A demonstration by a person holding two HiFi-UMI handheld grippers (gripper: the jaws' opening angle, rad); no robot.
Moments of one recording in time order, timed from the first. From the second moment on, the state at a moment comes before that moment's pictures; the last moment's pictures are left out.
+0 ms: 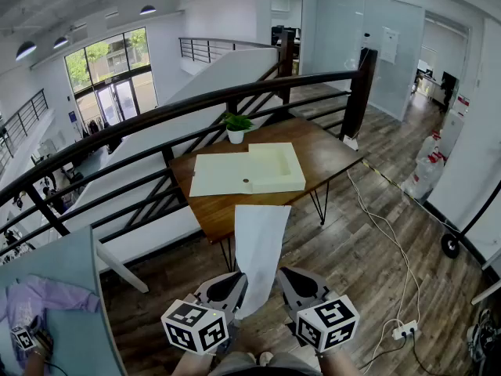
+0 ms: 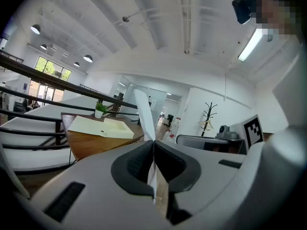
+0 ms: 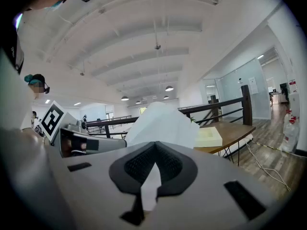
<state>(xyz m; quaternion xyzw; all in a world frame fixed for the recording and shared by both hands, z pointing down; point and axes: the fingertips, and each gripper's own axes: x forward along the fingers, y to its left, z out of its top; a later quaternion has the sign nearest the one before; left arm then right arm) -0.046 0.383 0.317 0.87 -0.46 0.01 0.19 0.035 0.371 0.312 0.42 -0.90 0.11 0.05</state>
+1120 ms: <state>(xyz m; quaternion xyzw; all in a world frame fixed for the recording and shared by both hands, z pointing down) -0.089 0.378 0.328 0.87 -0.44 -0.01 0.21 0.013 0.367 0.333 0.44 -0.89 0.13 0.06</state>
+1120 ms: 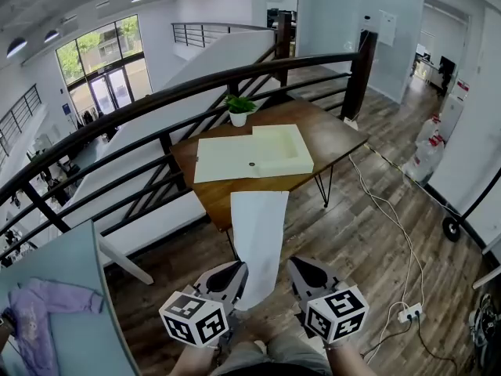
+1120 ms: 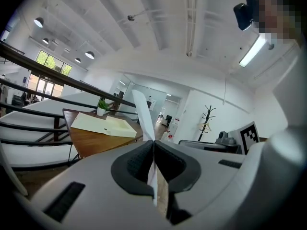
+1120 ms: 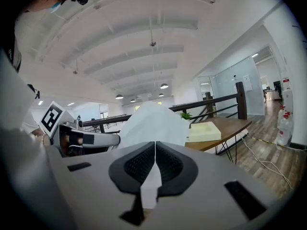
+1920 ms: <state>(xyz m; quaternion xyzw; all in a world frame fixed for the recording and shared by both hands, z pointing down) -0.088 0.264 0.346 0.85 -0.47 -0.02 0.24 0.027 0.243 0.351 0.43 -0.89 0.14 0.06</state>
